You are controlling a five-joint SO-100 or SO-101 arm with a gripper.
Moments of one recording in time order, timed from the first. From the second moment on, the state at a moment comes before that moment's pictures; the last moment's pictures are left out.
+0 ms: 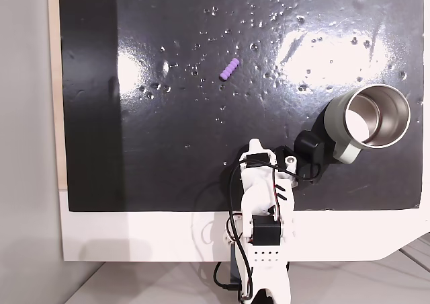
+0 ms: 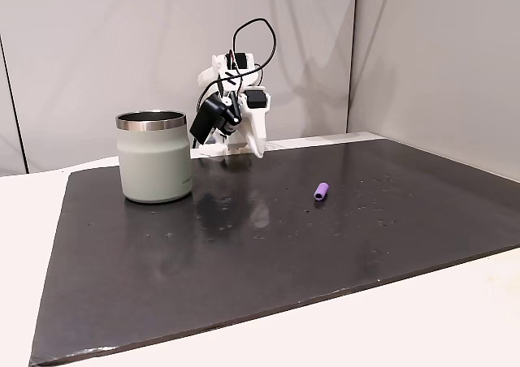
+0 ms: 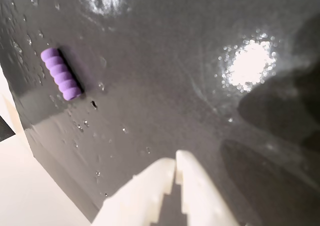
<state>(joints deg) -1.3 189.7 174.3 63.8 -7.2</state>
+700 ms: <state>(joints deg) -3.1 189.7 173.7 62.4 -13.7</state>
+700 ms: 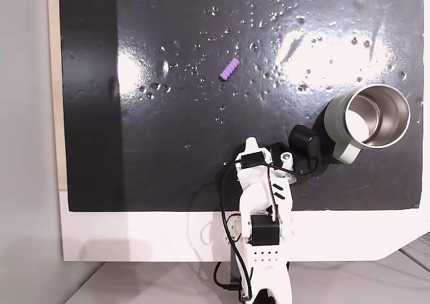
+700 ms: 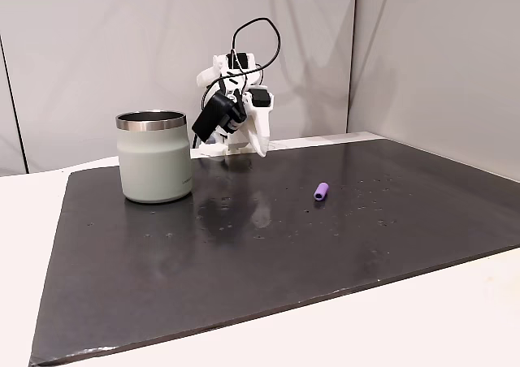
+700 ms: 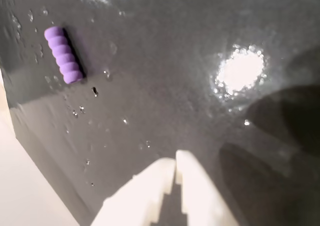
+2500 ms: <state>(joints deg) -10.1 86.4 99.9 52.9 -36.5</state>
